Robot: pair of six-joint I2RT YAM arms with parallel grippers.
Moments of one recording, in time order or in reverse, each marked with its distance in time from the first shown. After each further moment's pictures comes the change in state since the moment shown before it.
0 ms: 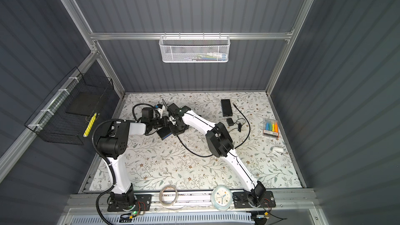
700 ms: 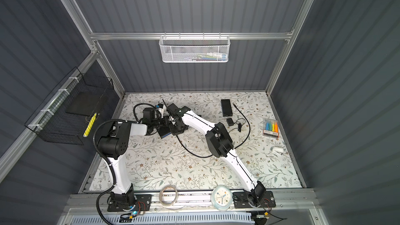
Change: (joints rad) left arm -0.021 0.000 -0.028 0.082 -0.011 -0.050; right arm 0.005 -0.005 -0.021 0.029 0.013 0.058
